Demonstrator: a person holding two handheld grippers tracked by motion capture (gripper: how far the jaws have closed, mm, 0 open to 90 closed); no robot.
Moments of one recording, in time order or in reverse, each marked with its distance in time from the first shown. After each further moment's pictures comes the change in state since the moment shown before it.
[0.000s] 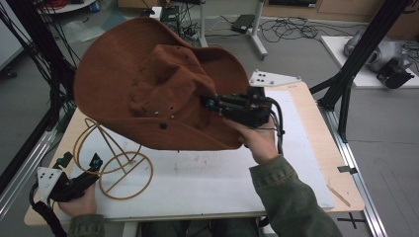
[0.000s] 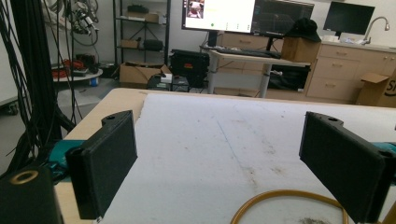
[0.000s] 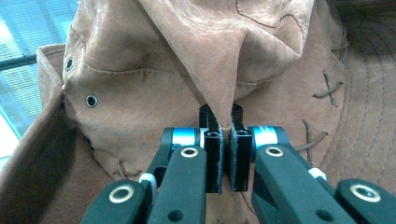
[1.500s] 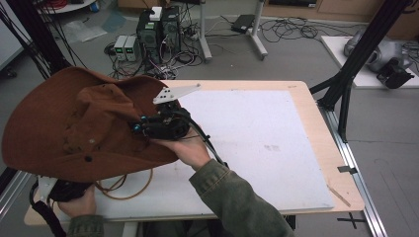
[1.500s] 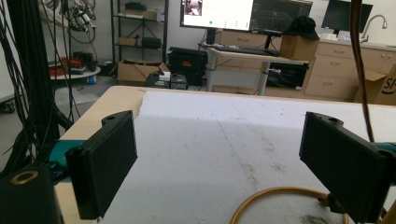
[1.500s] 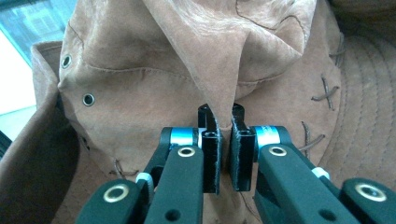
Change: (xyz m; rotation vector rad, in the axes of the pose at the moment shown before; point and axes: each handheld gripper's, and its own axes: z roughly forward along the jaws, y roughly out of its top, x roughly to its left) left arm 0.002 -0.001 0.001 0.011 -0.012 0.002; right arm 0.039 -0.035 0.146 0.240 0.107 -0.010
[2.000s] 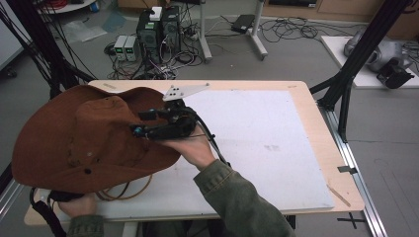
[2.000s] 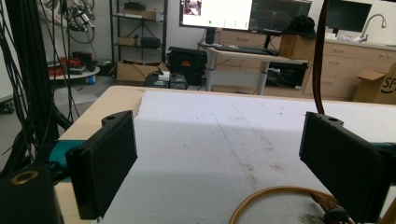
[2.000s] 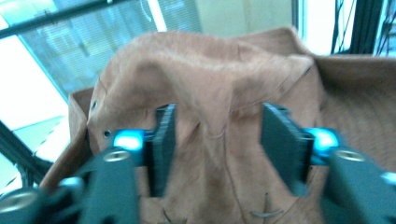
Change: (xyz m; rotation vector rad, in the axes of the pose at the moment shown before) left arm 0.000 0.000 0.000 0.002 -0.003 0.002; right arm -0.011 -0.004 -0.011 -0.077 0.046 0.039
